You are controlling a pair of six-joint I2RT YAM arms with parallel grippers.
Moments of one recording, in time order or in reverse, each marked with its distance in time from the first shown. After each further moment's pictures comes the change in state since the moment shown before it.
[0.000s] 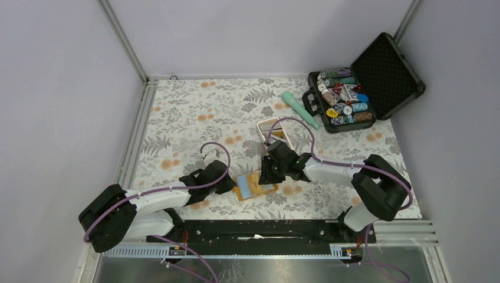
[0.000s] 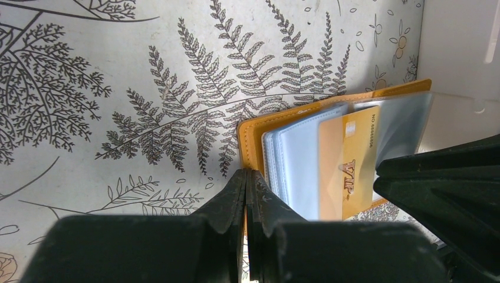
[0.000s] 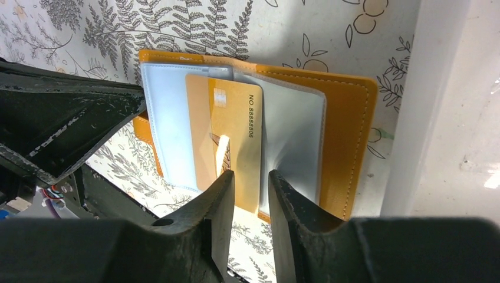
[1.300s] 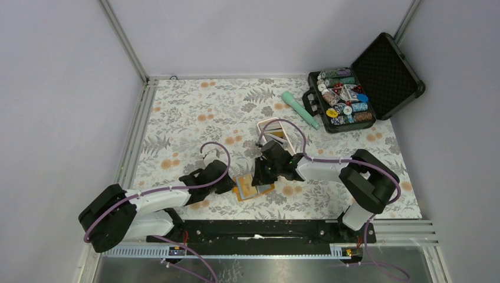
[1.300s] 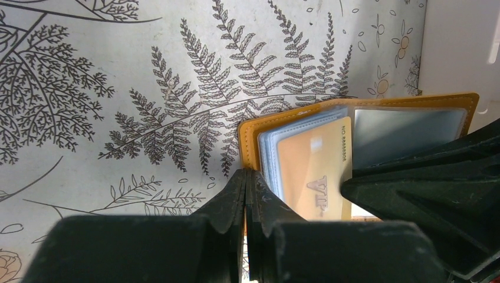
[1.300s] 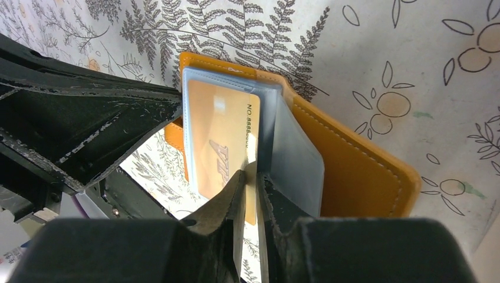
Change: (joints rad) left arm 0.000 0.001 0.005 -0.010 0.000 0.005; right arm 0.025 0.108 0.032 0.122 -0.091 0.005
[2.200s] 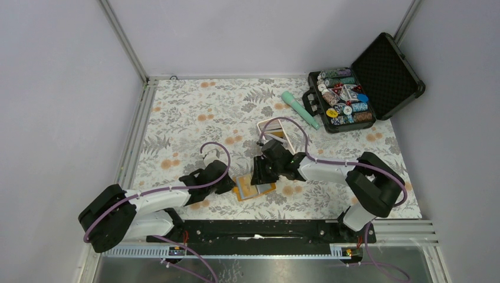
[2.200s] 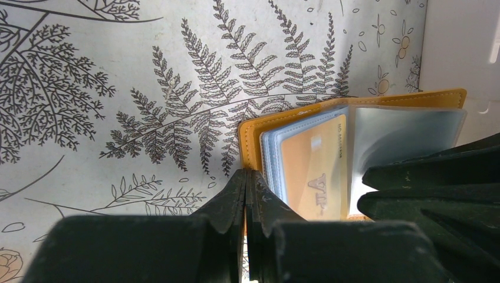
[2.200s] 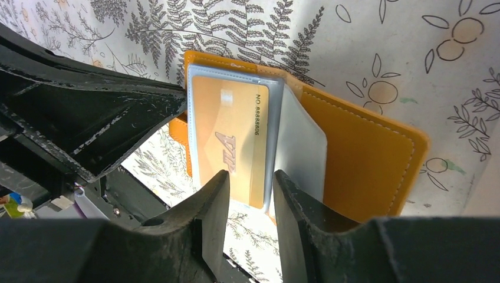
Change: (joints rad) left arm 0.000 -0.003 0.000 -0.005 -0.006 0.000; right arm 0.011 -0.058 0.016 -0.072 0.047 -0.003
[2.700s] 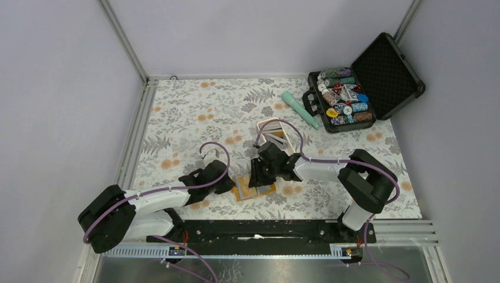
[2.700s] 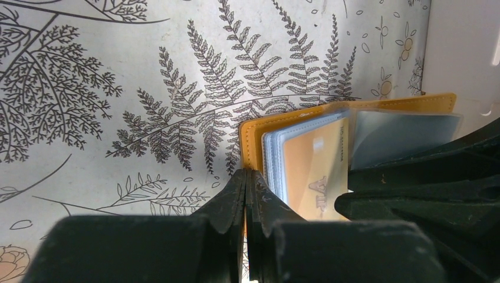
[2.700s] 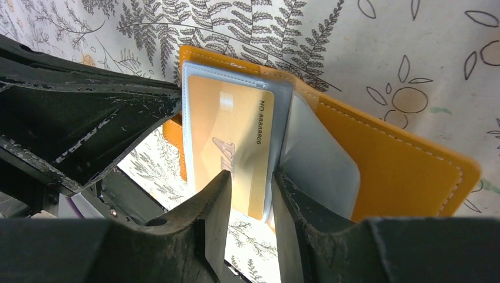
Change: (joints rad) left arm 0.000 -0.005 0.000 -0.010 -0.002 0.000; right arm 0.018 0.069 0.018 0.028 -0.019 0.011
